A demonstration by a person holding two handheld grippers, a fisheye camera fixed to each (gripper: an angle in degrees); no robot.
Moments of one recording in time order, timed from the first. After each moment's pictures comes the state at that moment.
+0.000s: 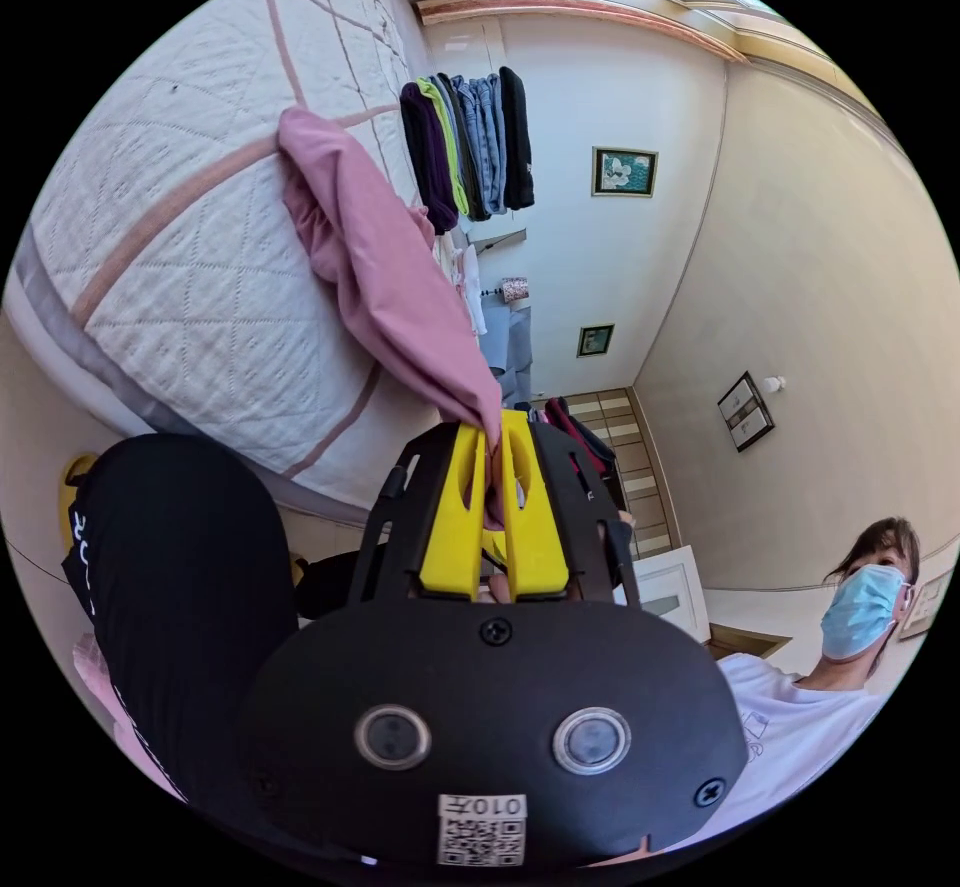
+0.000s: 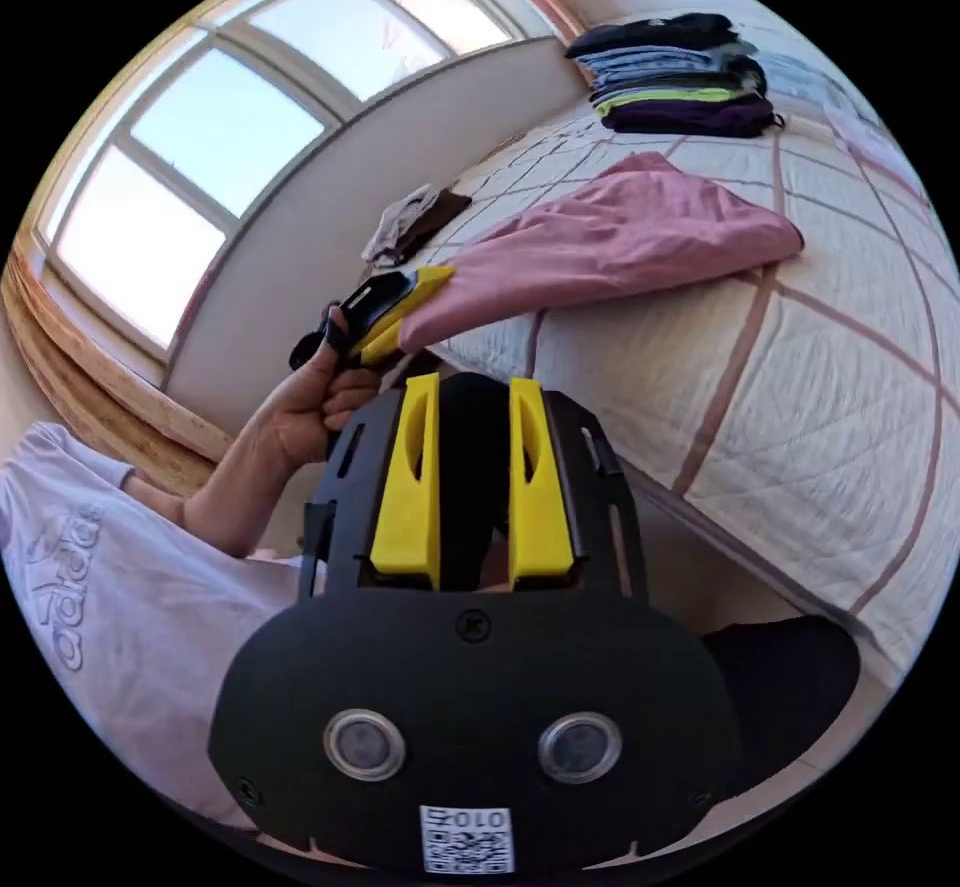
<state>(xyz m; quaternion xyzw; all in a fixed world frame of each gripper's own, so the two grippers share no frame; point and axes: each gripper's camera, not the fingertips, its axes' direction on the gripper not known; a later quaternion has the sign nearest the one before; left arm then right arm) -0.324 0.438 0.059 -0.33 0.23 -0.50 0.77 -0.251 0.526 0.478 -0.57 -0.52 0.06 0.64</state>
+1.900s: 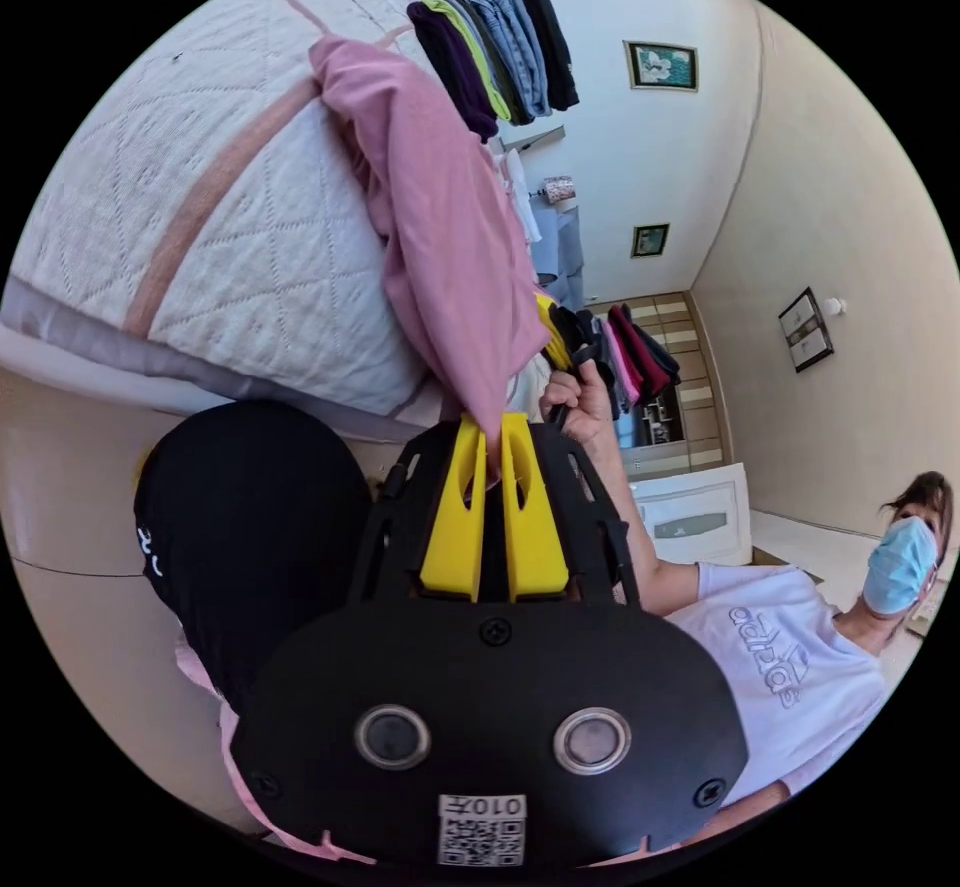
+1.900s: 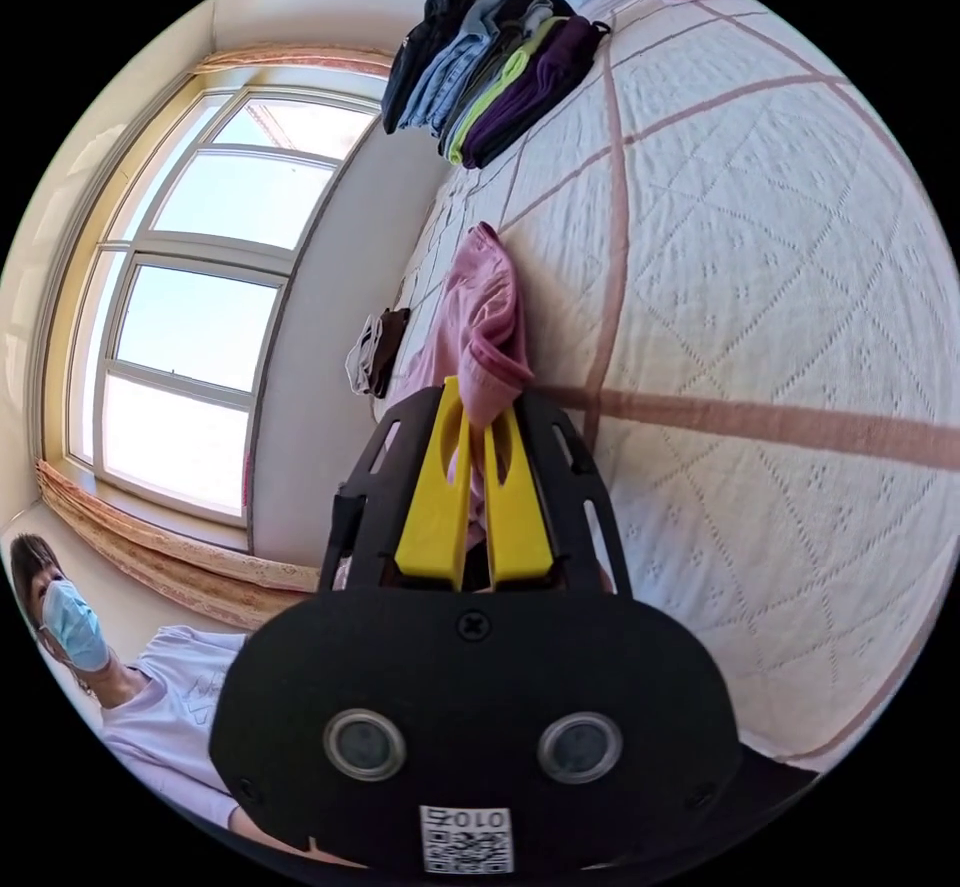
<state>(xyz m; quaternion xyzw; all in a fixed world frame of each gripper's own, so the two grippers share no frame) -0.356 0.386 0.068 -0.48 0.25 -0.40 0.74 -0.166 0.617 0.656 -0.61 -0.46 0.24 0.59</state>
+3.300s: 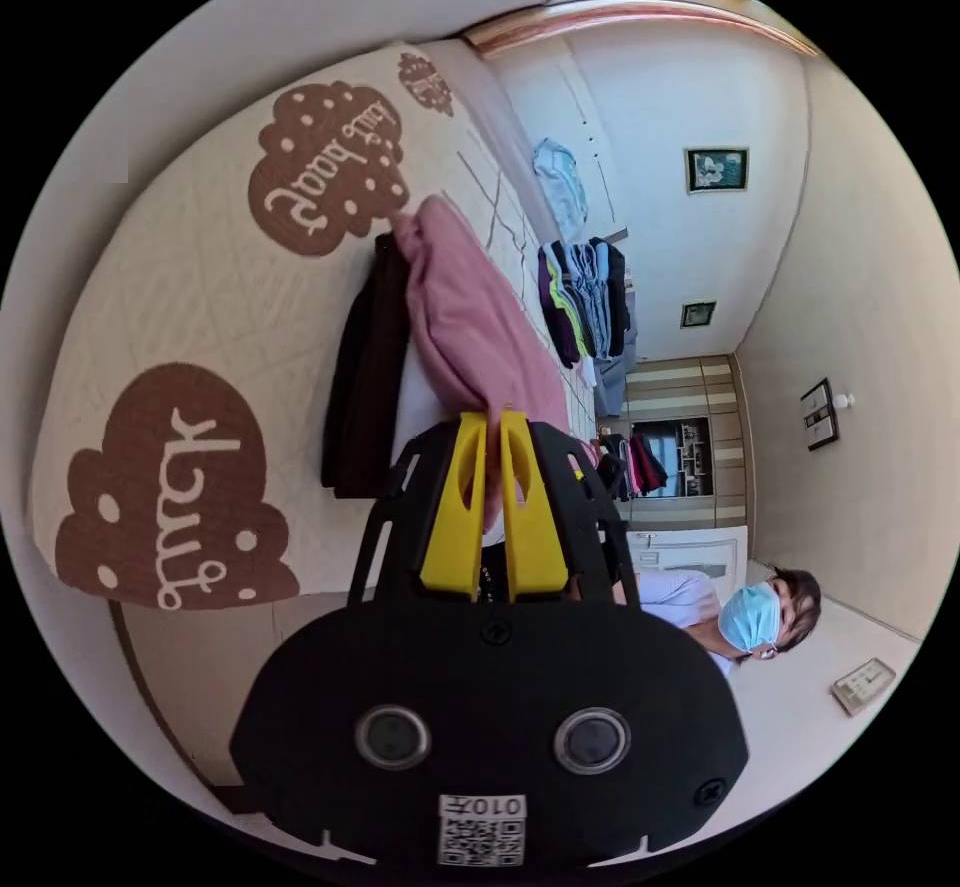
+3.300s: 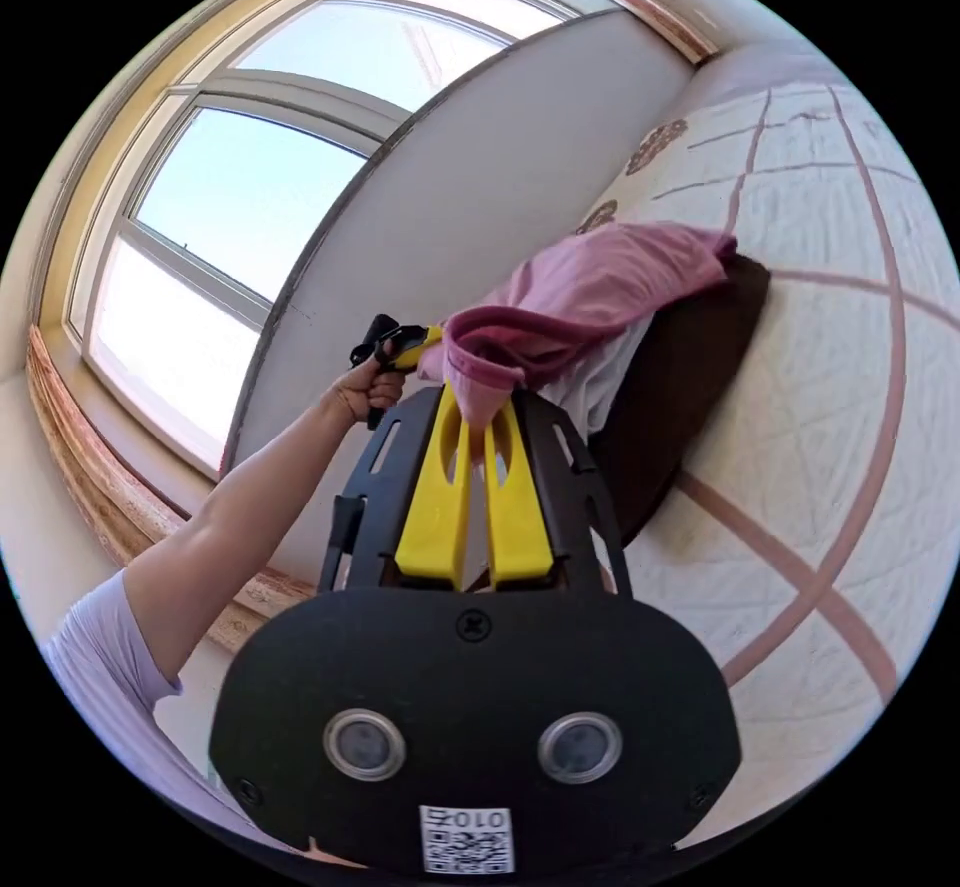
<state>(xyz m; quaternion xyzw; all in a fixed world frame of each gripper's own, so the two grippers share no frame) -0.982 0.027 0.079 -0.51 0.15 -0.40 0.75 -0.749 0.560 0.555 -0.52 -0.62 0.18 0.56</state>
